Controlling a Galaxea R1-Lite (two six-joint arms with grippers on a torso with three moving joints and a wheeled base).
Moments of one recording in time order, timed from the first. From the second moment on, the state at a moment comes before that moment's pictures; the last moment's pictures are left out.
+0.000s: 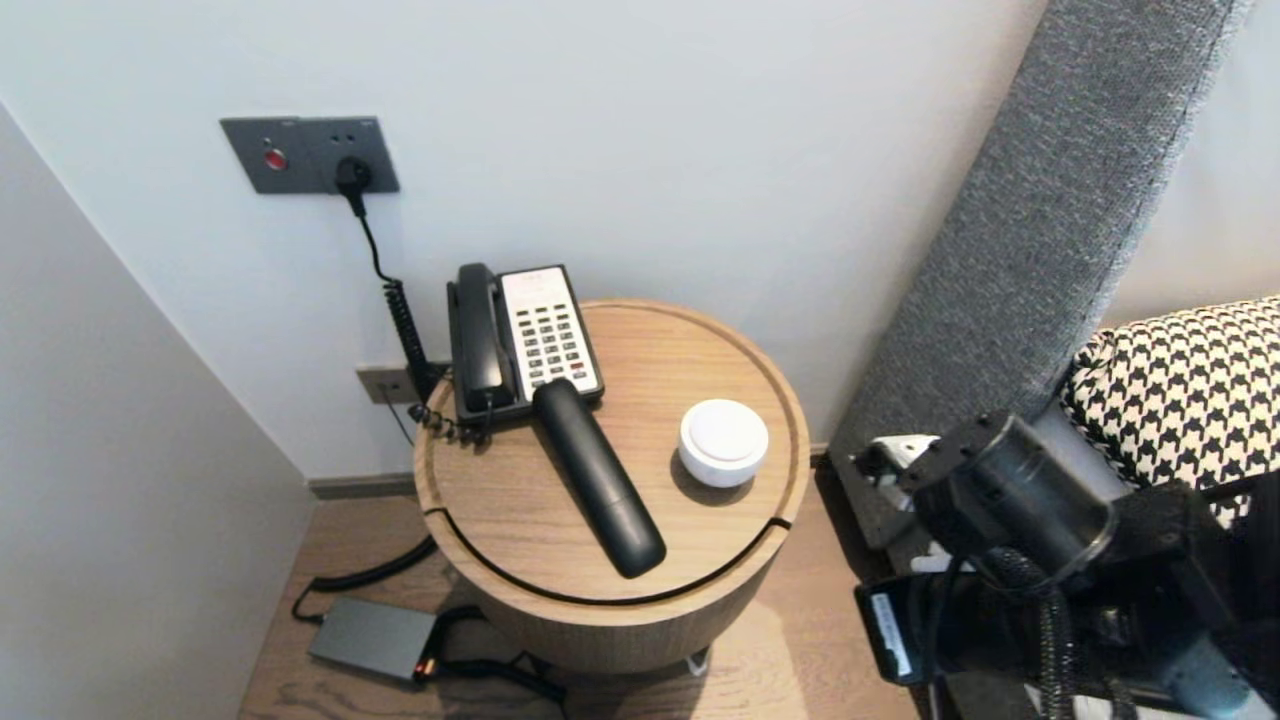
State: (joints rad) left arm 0.01 0.00 0.00 -0.03 -0.01 0.05; right arm 0.77 1.52 -0.92 0.33 -0.30 0.46
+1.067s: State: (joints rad) left arm 0.01 0.00 0.00 -0.03 -0.01 0.05; right arm 0.10 0.77 -0.55 0.39 -0.13 0.09
